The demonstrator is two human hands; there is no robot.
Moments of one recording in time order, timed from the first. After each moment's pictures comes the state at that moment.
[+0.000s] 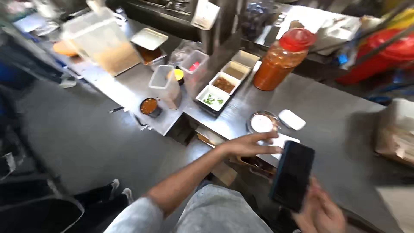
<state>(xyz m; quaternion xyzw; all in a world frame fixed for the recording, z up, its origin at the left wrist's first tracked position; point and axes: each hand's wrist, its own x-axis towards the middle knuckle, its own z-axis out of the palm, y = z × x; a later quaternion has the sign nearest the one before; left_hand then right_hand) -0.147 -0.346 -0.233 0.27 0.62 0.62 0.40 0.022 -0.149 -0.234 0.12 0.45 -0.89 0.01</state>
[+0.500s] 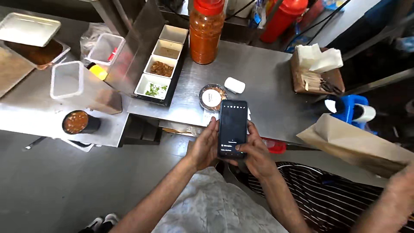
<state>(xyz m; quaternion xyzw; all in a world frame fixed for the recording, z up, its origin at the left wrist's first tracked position) -0.078 -0.332 -0.241 0.08 0.34 0.79 0.50 0.010 -0.162 -0.228 0.16 0.53 -0.83 0.02</state>
